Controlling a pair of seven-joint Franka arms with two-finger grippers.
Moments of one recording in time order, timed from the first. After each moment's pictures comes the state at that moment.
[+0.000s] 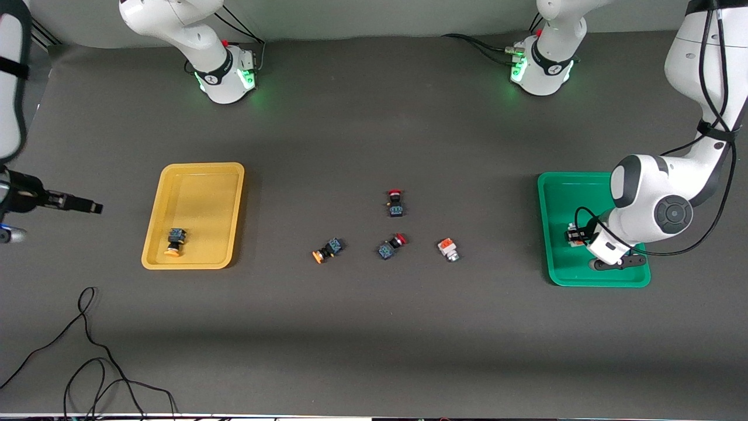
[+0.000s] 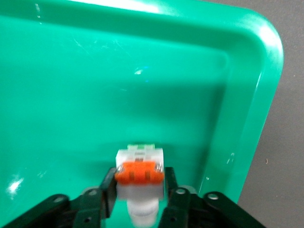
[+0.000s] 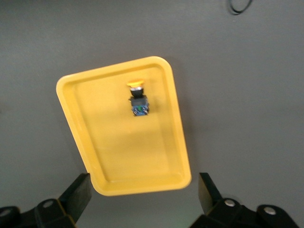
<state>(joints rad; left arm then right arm) 0.36 0.49 -0.34 -2.02 0.18 2.33 -0.22 0.32 0.17 -0.66 -1.76 0.16 1.71 -0.16</state>
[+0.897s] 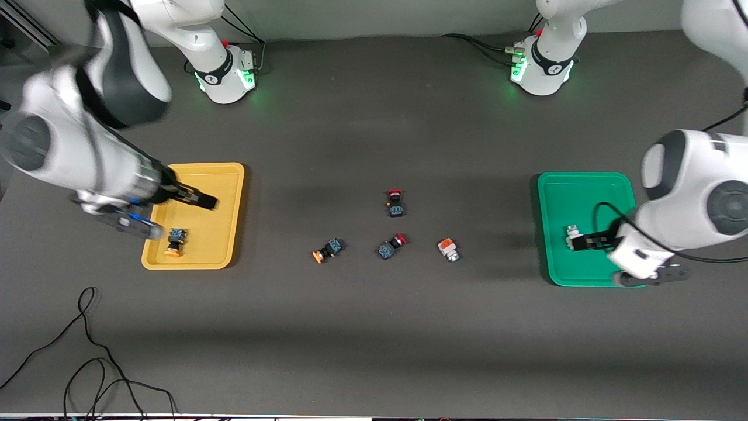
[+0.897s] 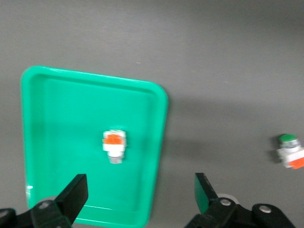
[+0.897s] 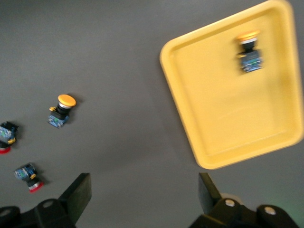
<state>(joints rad) 0.26 0.39 -0.45 -1.65 0.17 1.89 -0.38 0.09 0.20 0.14 -1.75 0.10 1.78 0.61</state>
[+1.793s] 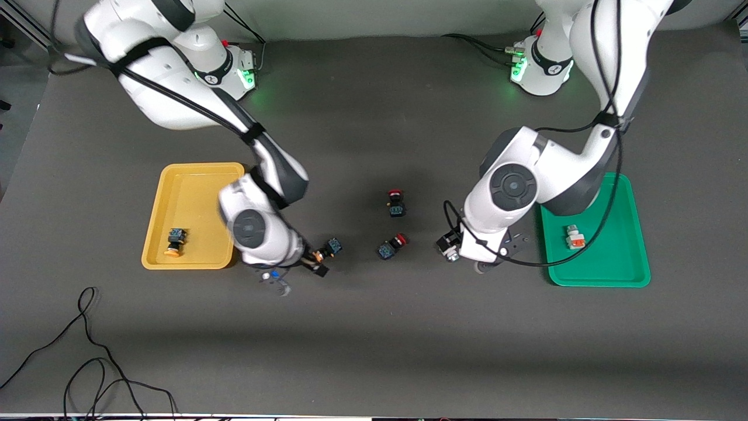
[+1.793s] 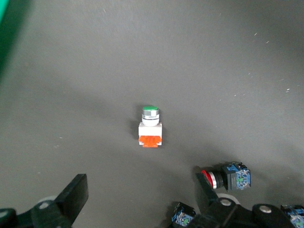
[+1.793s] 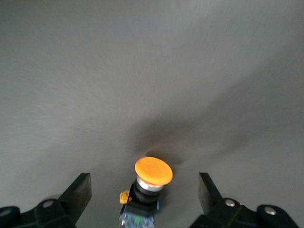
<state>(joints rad) -0.13 0.57 -0.45 -1.57 0.16 2.04 -1.16 0.22 0.81 0.33 -1.53 -0.22 2.26 1.29</state>
